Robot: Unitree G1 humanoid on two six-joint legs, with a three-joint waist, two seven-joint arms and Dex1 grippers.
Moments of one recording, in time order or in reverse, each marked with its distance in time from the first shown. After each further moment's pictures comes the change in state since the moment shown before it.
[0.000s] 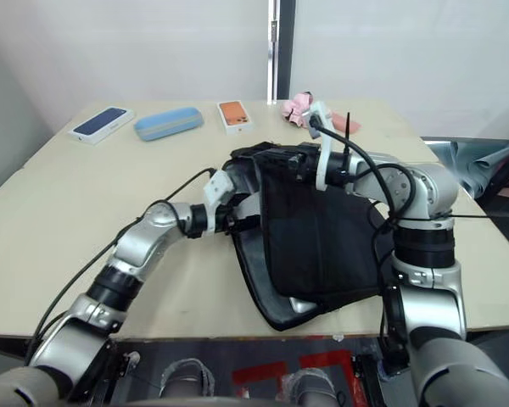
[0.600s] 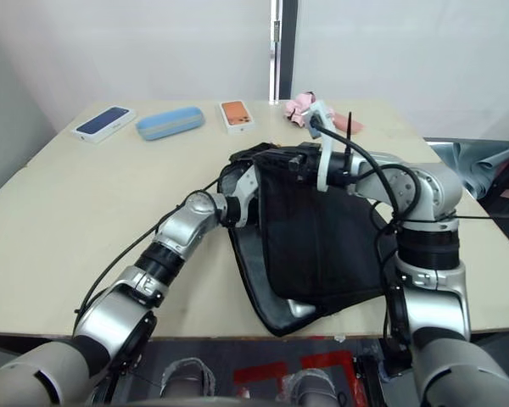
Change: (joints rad) left arm -0.186 -0.187 -0.016 0.349 0.093 -0.127 0.005; right arm 0.004 -0.019 0.003 -0.028 0.035 0.011 -0.007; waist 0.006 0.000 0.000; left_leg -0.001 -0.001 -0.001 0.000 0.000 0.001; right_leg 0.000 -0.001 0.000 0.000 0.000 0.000
